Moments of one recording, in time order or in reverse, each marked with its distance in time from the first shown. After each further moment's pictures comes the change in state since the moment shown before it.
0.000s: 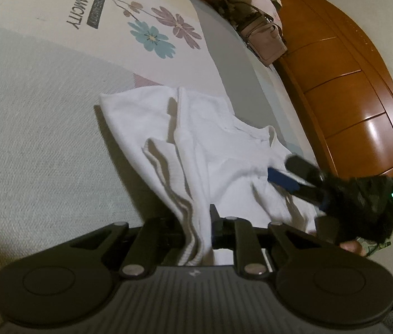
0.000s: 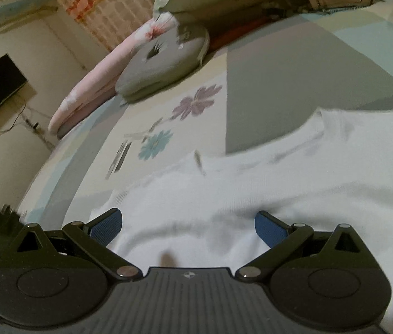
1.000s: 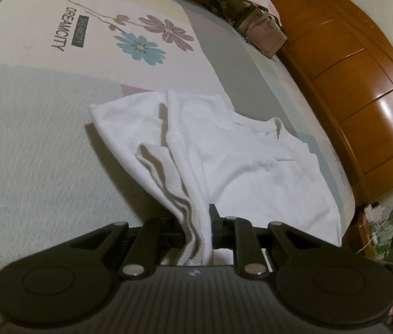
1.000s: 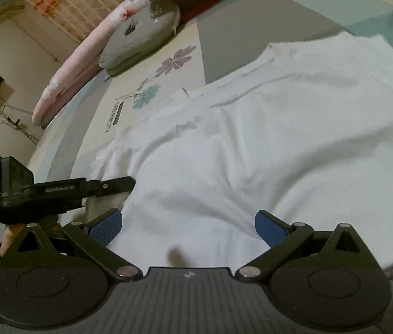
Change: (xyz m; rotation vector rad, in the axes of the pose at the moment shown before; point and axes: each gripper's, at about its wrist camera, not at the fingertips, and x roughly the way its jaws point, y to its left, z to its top) left arm 0.003 -0.025 -0.003 0.120 -0.016 0.114; right arm -0.077 0.026 -0.079 0.134 0.127 -0.094
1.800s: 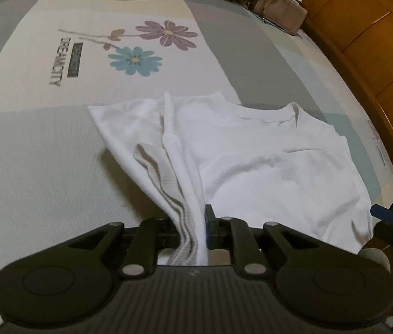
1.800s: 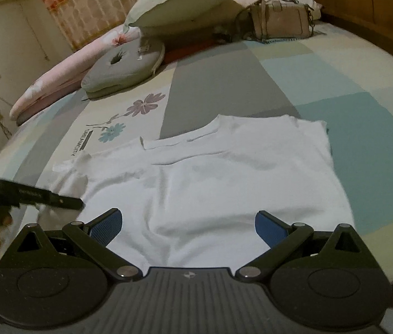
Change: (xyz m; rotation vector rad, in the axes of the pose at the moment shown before) left arm -0.004 -0.065 0.021 0.087 0.077 0.247; right arm -0.069 -0.028 0.029 -0.248 -0.160 -0.207
